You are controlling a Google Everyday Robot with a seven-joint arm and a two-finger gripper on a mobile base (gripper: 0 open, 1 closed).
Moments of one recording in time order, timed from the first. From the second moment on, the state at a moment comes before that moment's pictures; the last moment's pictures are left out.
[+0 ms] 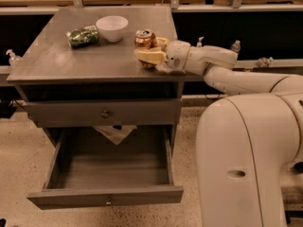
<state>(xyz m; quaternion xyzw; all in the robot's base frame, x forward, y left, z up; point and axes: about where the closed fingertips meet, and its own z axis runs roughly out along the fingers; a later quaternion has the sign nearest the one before) 0.759 0.005 0.884 -0.39 0.53 0.41 0.63</state>
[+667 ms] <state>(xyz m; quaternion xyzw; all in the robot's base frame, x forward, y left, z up) 0.759 0.013 0.886 -0.40 0.52 0.41 0.63</state>
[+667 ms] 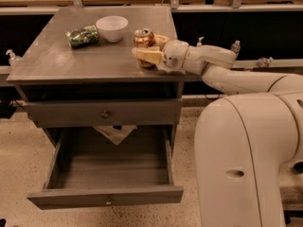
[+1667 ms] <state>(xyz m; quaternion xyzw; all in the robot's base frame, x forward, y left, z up) 0.753 0.004 0.912 -0.42 0.52 0.38 0.64</state>
